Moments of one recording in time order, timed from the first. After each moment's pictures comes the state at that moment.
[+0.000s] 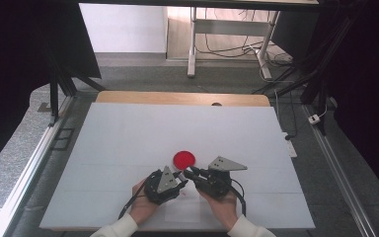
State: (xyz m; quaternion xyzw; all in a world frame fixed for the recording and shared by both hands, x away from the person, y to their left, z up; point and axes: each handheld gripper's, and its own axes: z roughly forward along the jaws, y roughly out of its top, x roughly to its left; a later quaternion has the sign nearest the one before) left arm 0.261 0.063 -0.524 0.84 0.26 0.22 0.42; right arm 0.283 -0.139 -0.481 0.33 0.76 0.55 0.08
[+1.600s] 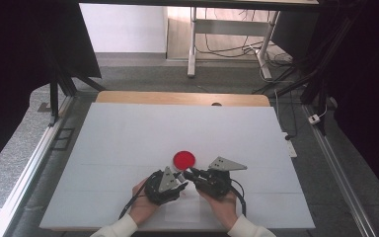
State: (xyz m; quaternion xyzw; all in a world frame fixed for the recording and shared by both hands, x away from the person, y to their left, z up) left arm 0.264 0.062 -0.529 0.85 0.27 0.20 0.41; right arm 0.286 -0.142 -0.488 0.33 0.76 0.55 0.06
